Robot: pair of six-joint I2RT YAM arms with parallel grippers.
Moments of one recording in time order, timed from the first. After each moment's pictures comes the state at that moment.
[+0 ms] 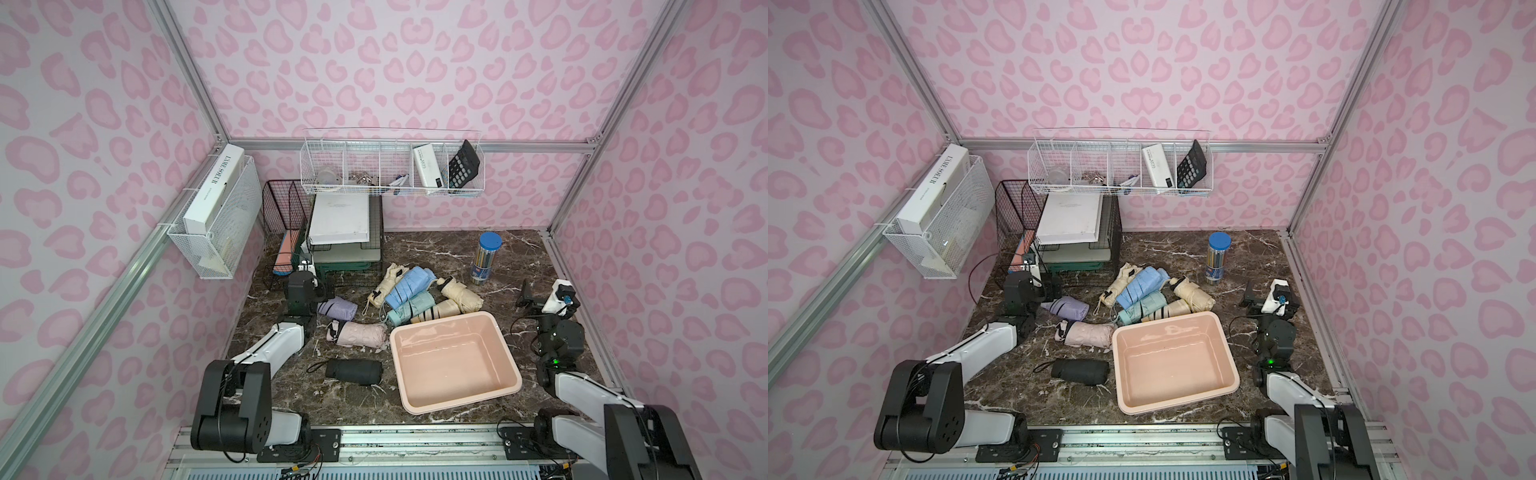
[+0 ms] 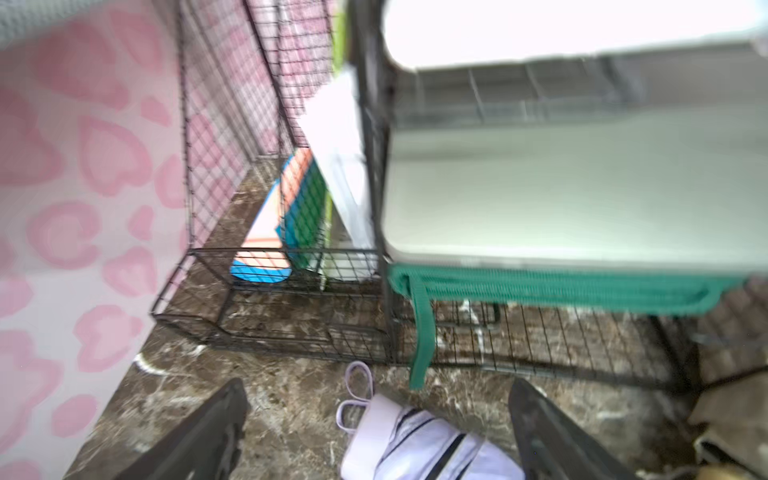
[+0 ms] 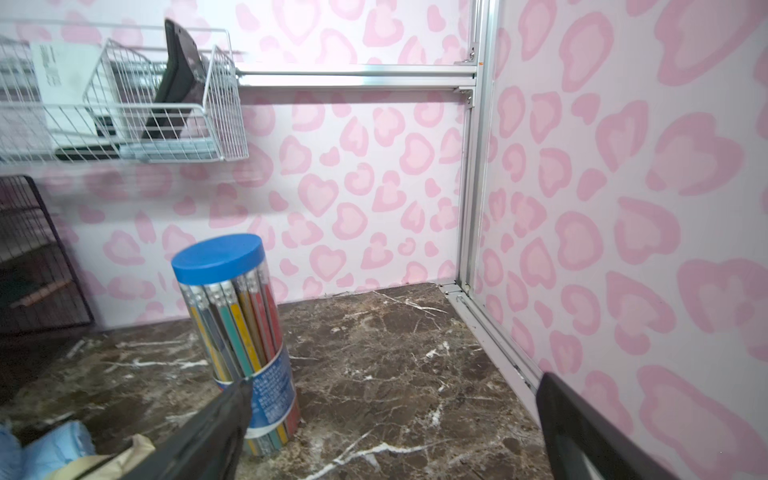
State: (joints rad) left arm -0.07 1.36 0.70 0.24 -0.25 -0.05; right arm 0.02 1.06 0.18 1.02 0.15 0.09
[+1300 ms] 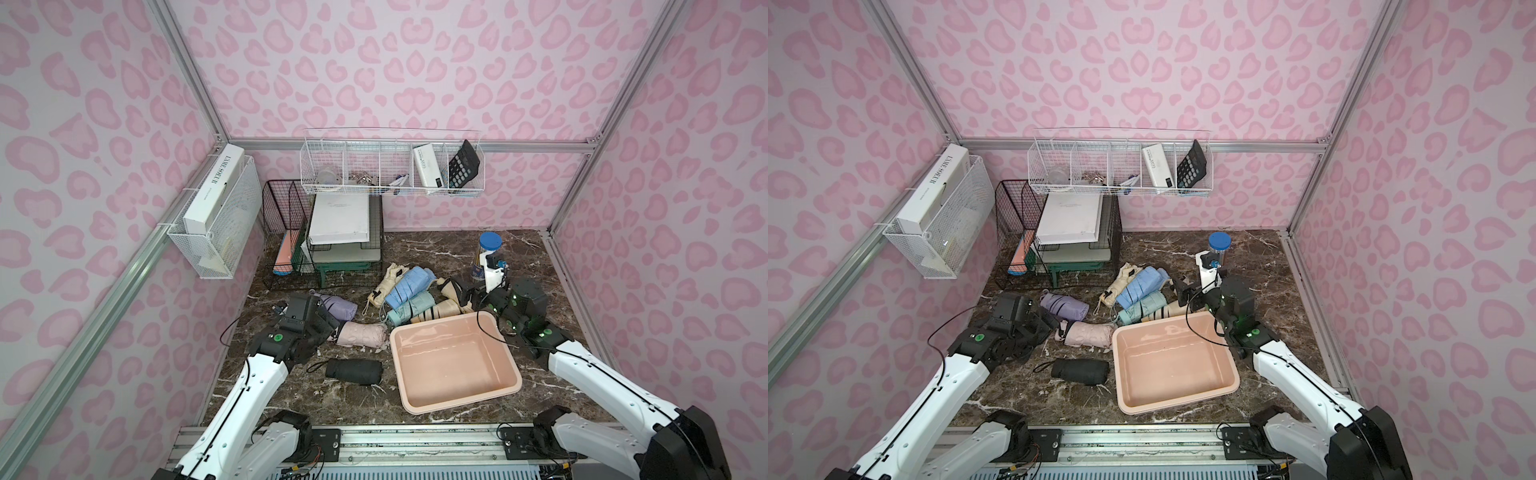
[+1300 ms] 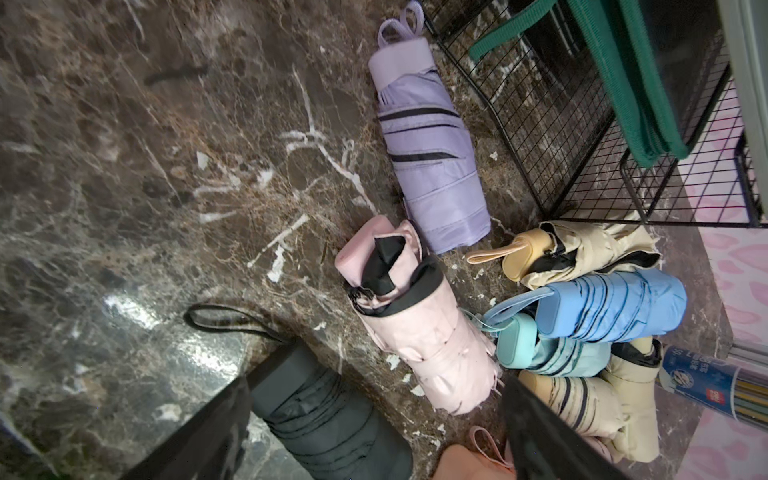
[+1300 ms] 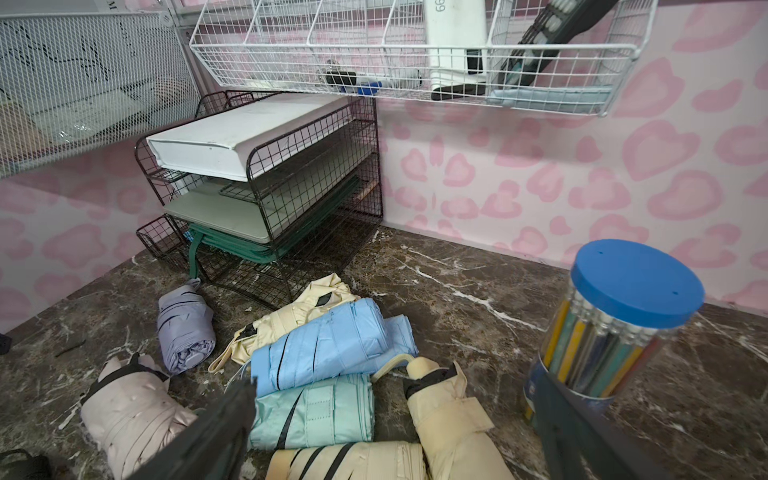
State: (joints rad) left arm -0.28 0.96 0.81 -0.87 -0.12 -1.16; right arm 0.52 1.08 0.67 0.25 -0.04 0.07
